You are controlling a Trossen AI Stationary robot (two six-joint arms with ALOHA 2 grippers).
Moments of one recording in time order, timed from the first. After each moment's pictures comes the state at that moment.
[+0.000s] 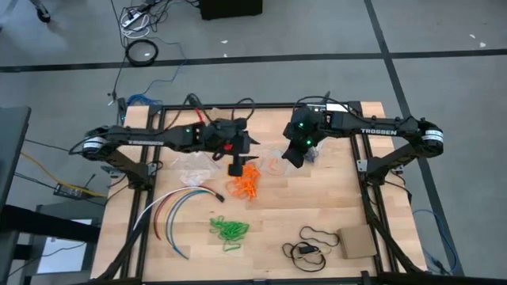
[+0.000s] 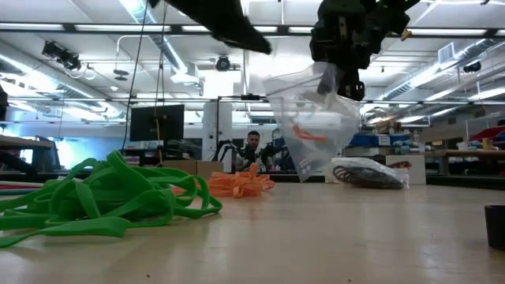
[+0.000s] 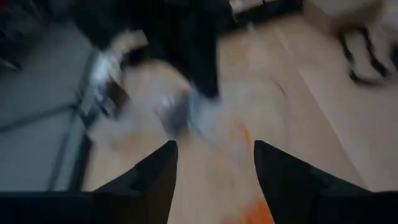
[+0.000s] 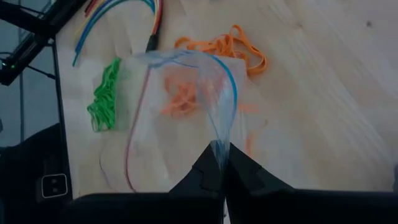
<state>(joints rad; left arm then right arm) 0.11 1.47 1.19 -0.27 -0.01 0.36 -0.29 1.37 1.05 -0.59 -0.37 0.34</state>
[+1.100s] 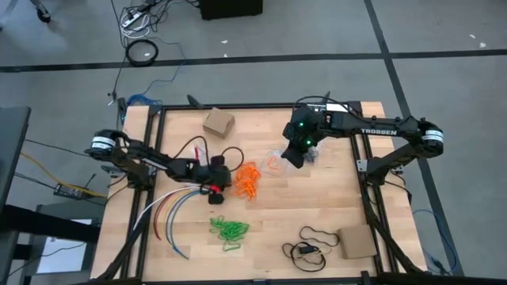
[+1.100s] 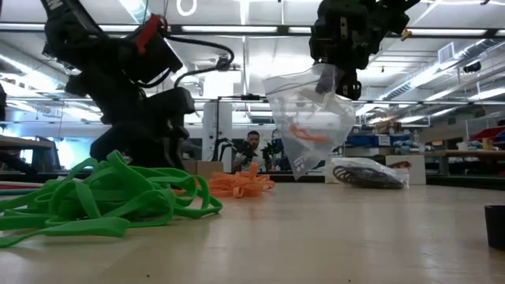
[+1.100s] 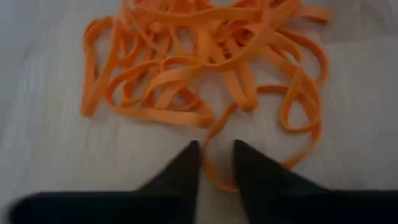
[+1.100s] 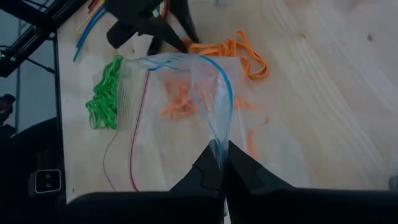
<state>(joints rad) -0.04 1.58 0.53 0.17 -0.15 0.09 -0.29 1.37 1.05 -0.57 -0.37 0.29</state>
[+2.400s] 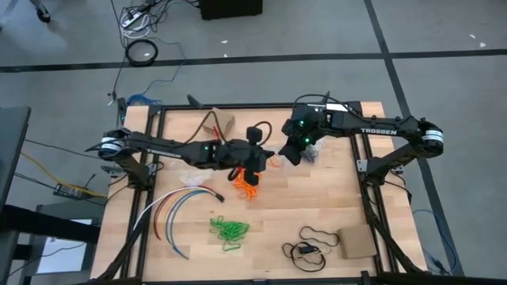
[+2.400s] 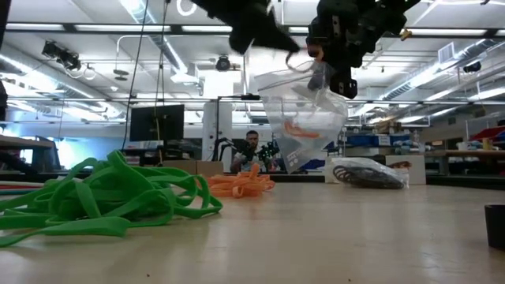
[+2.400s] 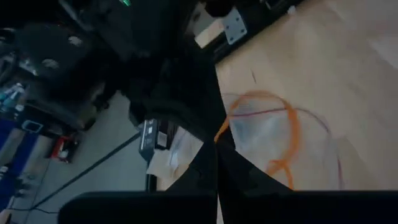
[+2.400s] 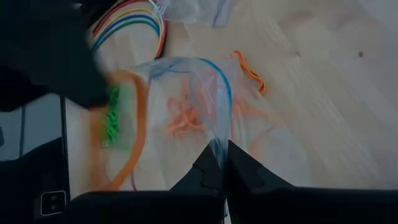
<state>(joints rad) -0.04 1.65 1.25 -0.02 -0.36 0.65 -0.30 1.37 1.05 -0.51 -0.35 0.35</state>
